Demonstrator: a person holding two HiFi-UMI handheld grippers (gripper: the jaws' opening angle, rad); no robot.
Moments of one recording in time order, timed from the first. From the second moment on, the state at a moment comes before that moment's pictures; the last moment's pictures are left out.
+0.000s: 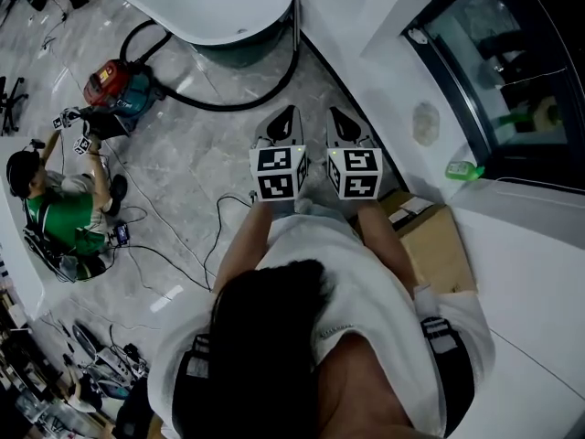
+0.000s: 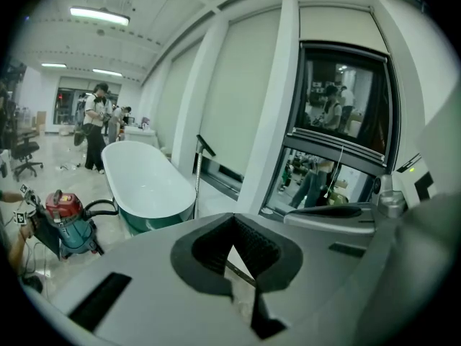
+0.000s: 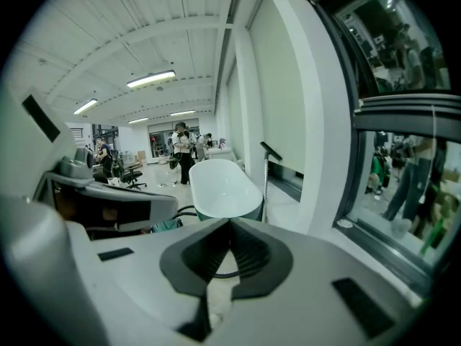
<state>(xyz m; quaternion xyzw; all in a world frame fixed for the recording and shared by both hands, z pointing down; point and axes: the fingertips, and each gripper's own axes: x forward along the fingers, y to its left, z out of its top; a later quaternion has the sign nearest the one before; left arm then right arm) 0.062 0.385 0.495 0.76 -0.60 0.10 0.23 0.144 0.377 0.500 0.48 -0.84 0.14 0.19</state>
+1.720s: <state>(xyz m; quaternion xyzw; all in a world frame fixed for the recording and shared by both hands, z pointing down) -0.048 0.232 0.468 0.79 -0.58 0.09 0.21 0.052 0.228 0.477 0.54 -0.81 0.16 0.17</state>
